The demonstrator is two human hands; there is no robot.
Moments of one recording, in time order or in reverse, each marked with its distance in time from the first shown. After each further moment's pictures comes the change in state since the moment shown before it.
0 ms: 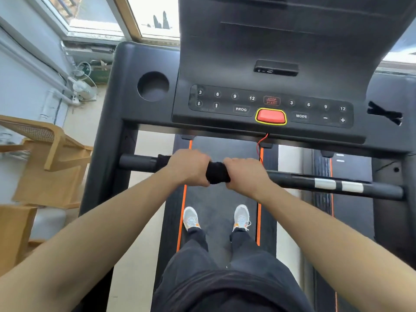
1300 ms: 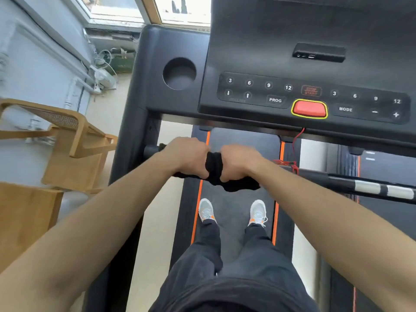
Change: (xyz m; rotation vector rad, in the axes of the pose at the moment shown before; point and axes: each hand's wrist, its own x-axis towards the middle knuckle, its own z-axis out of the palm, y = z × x) left_hand -0.018 -0.061 -0.001 -0.002 -0.155 -0.067; right_hand 0.063 -0.062 -0.028 0.182 -0.397 0.034
